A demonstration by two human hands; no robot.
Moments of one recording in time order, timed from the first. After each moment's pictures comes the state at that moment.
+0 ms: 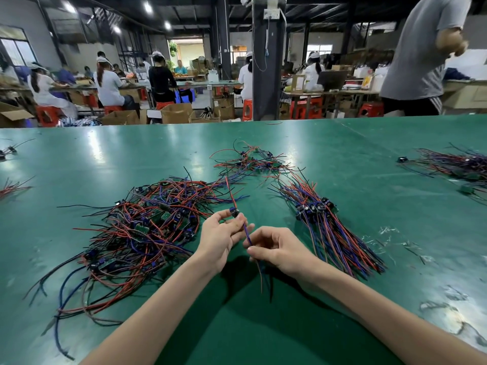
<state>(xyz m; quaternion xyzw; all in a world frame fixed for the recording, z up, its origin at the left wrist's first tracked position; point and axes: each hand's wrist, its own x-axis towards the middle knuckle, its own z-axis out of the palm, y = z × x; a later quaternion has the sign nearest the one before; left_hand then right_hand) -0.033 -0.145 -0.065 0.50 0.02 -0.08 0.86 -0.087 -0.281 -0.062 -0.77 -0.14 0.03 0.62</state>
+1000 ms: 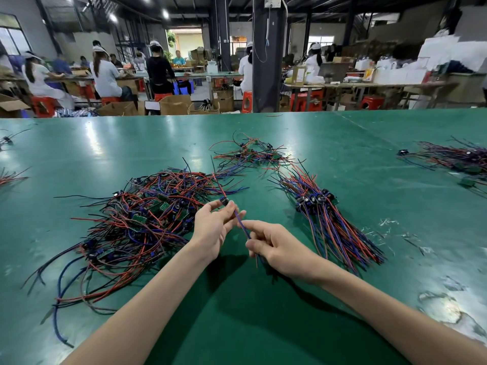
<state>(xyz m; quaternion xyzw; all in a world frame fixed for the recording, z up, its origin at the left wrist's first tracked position) -0.020 -0.139 -0.069 0.46 0.05 -0.05 0.88 -0.095 -0.276 -0.061 -0.84 -0.19 0.02 0.50</state>
